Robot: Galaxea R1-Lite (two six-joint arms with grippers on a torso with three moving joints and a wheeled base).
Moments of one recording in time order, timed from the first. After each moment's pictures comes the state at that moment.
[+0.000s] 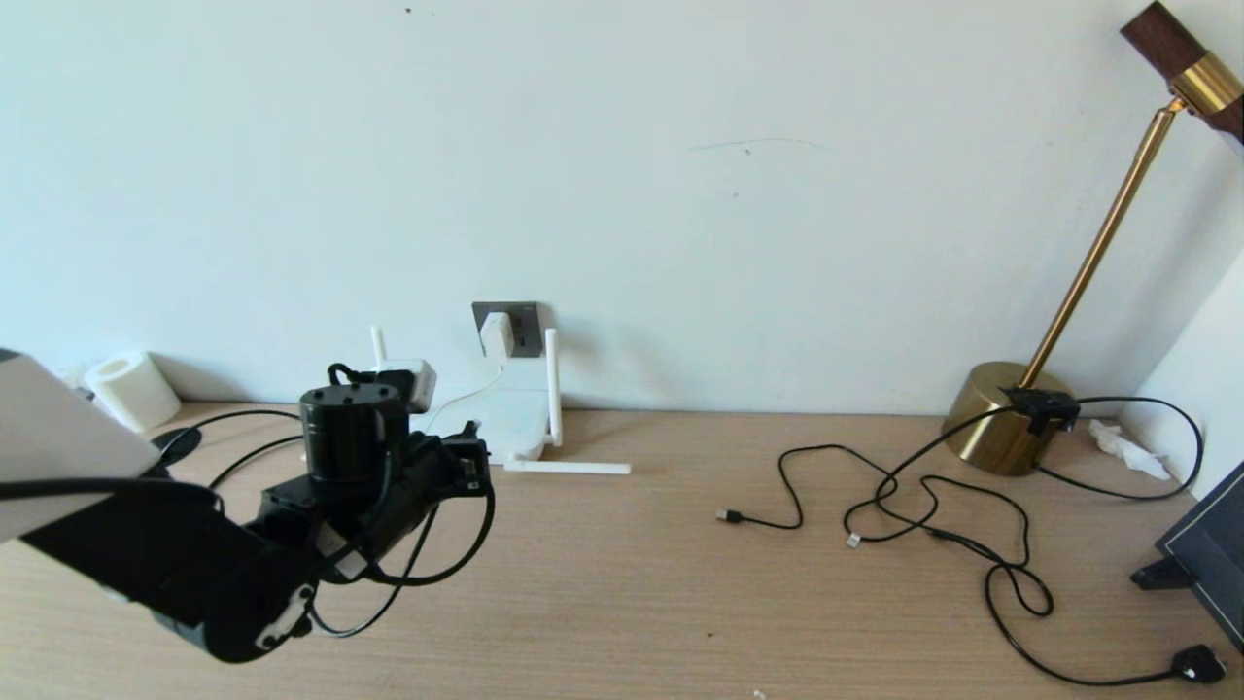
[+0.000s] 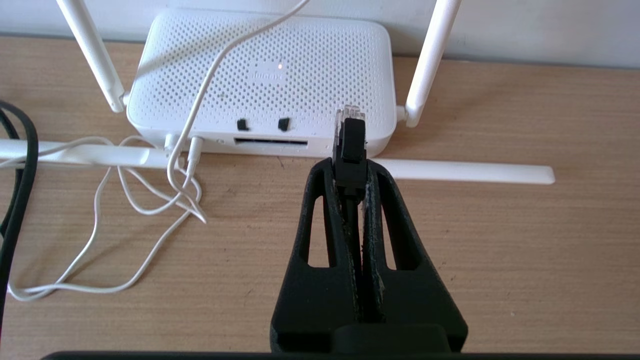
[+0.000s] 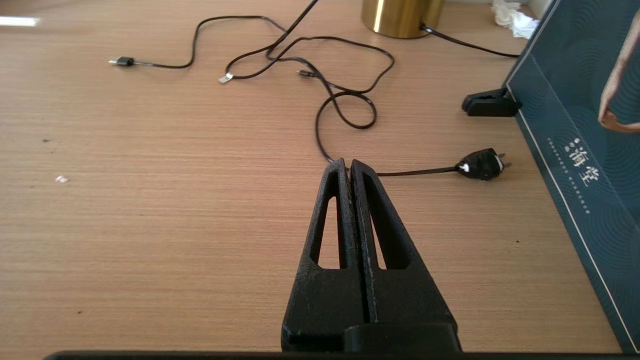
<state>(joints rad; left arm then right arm) -0.36 1.92 -0.64 -0.99 0.29 -0.09 0.00 0.01 -0.09 0.21 -0.03 0.00</state>
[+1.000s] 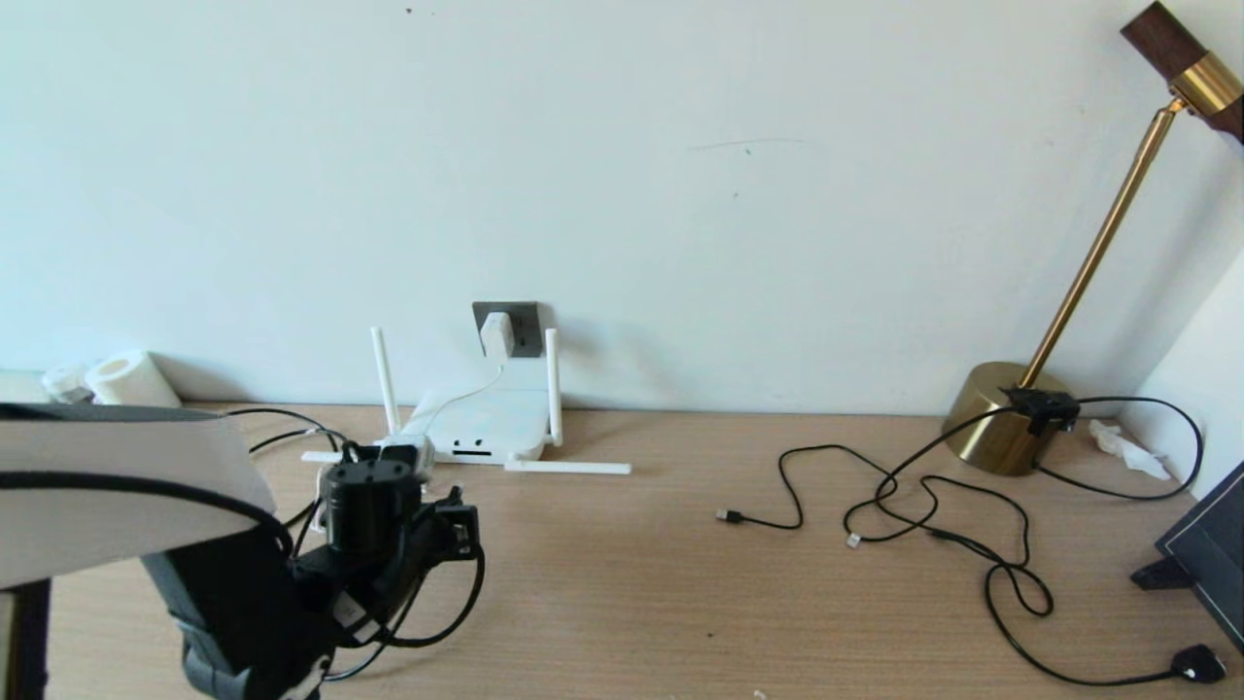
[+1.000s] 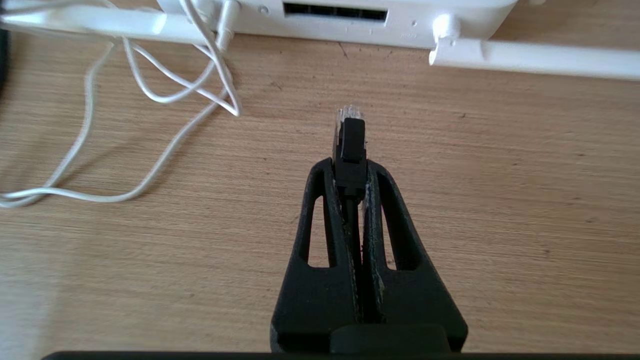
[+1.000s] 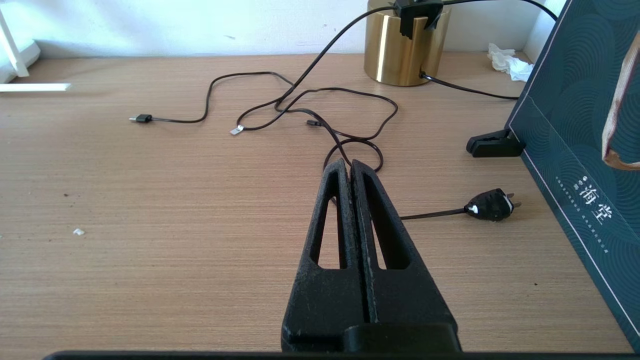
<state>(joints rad) -0.33 2.14 -0.48 -1.26 0.33 -0.09 0.00 0.00 0.00 0.00 -0.03 0.04</state>
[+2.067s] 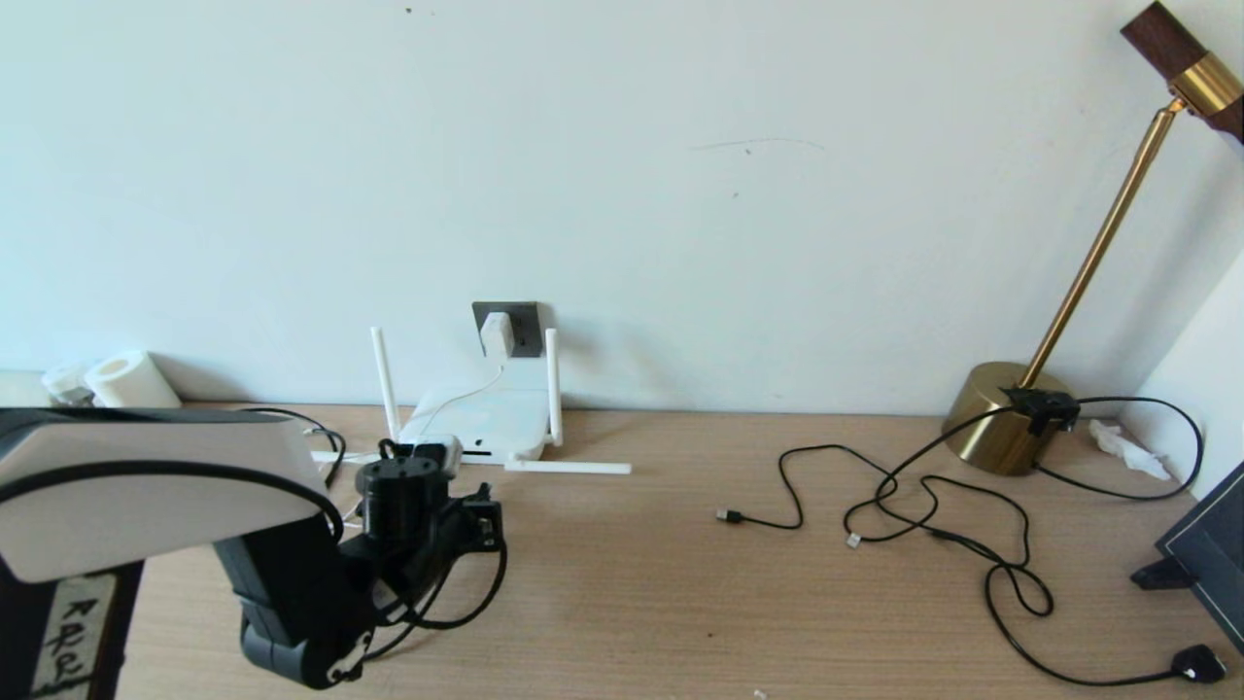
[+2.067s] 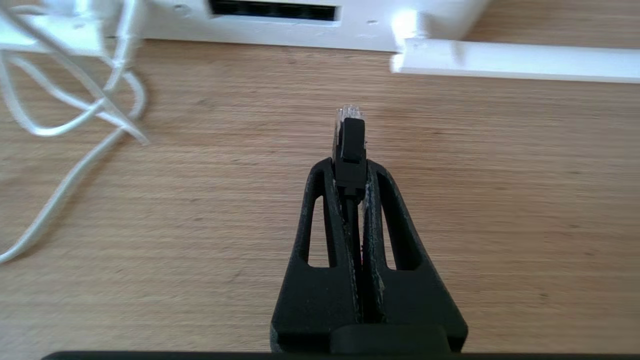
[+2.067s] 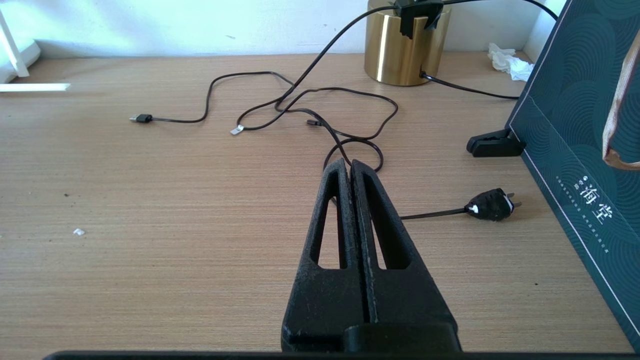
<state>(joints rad) -0.32 2.25 -0.60 -1.27 0.21 -0.09 0.00 0.00 0.00 0.00 -0.03 0.04</state>
